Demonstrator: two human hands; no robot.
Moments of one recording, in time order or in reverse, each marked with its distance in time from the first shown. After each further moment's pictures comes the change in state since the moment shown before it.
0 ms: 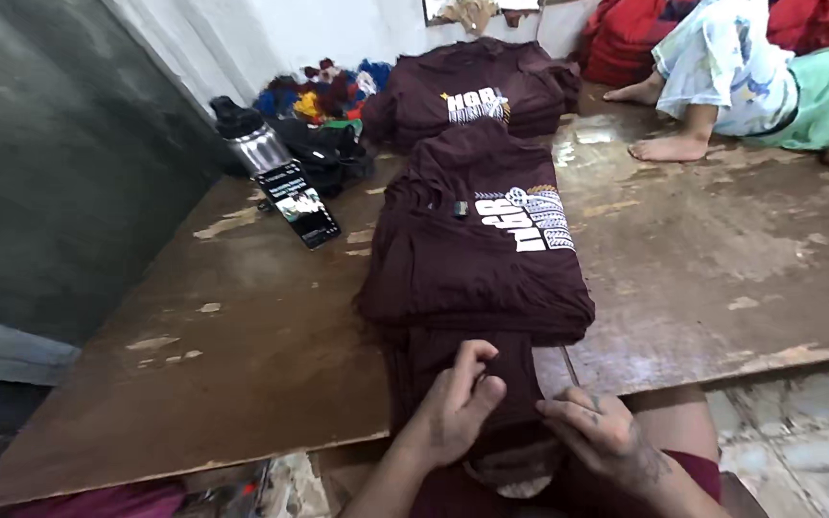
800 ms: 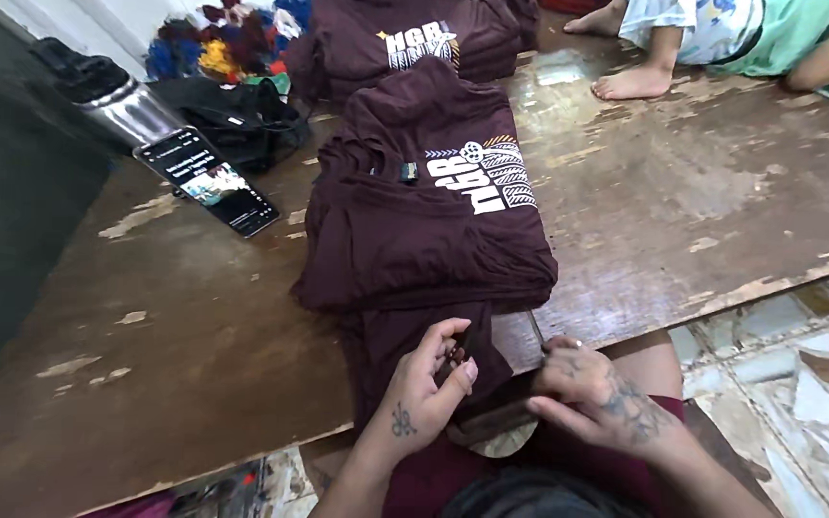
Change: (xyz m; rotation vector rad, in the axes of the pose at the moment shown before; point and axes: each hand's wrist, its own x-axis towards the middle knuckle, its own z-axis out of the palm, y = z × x) left_hand 0.007 -0.002 0.011 -0.113 -0.026 -0.010; right_hand 0.015 -0.003 -0.032 0.085 -0.166 0.149
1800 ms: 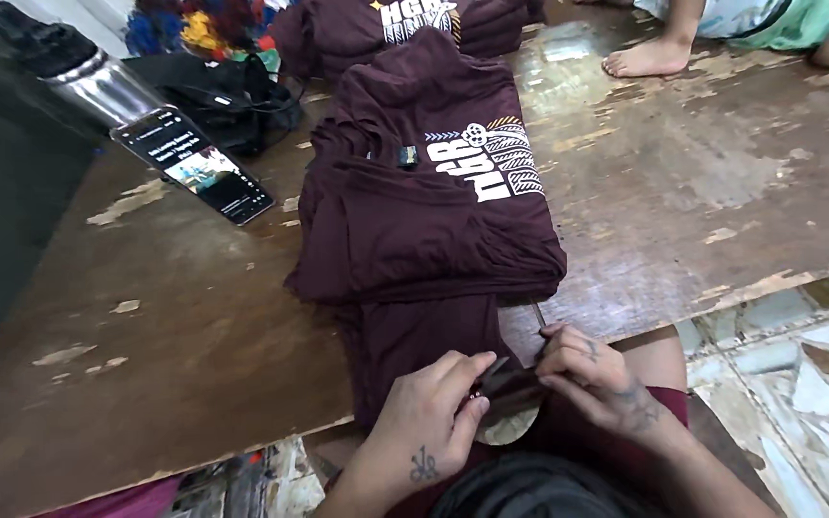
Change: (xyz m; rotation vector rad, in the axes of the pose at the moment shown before) left_hand -0.014 0.004 0.001 0.505 -0.083 0.225; right_hand -0.003 0.018 0.012 0.151 0.142 0.014
